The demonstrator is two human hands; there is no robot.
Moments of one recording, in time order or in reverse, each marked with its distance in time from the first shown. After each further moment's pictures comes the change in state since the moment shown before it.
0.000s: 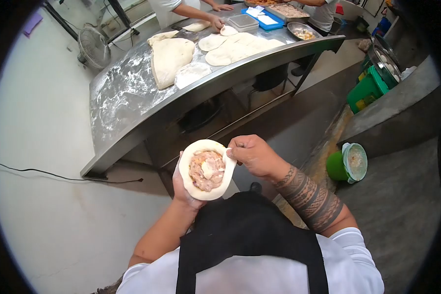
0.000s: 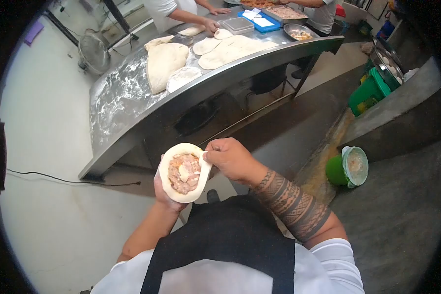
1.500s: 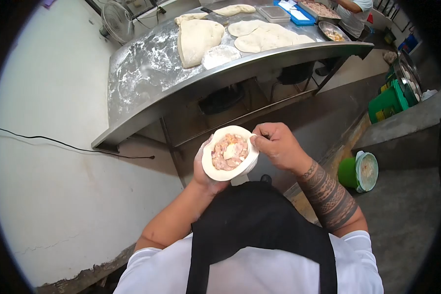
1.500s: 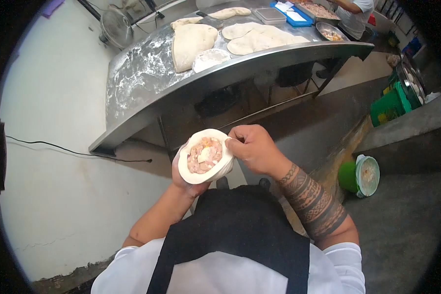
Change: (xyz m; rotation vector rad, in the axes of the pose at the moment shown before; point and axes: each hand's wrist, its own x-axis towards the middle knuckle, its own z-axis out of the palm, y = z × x) left_hand -0.004 -0.004 -0.011 0.048 -0.104 0.010; right_hand 0.001 -0.006 0.000 -0.245 -0.017 -0.100
